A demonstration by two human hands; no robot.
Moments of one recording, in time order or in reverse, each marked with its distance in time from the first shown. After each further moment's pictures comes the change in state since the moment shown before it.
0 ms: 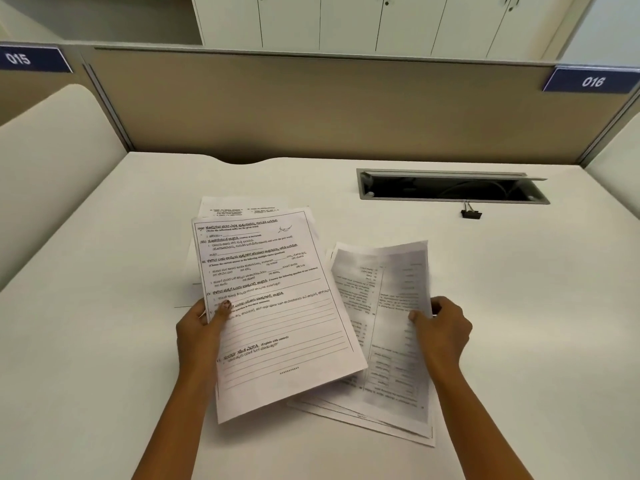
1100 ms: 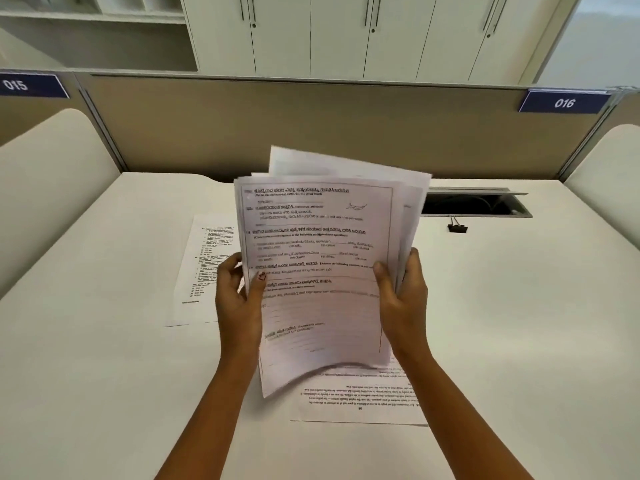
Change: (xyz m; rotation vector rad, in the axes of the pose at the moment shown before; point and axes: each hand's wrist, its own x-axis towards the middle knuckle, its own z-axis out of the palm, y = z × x) left_hand -0.029 0.060 0.078 -0.122 -0.114 0.323; right_hand -0.020 -0.078 -0.005 0.594 -0.163 -0.532
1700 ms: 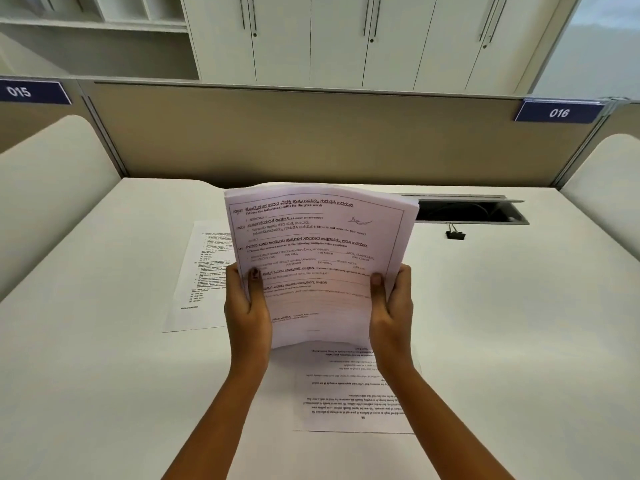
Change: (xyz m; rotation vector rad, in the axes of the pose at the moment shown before) left_hand -0.005 0.000 0.013 0.199 0.055 0.144; right_hand -0.014 0.002 0.013 0.141 0.004 0.039
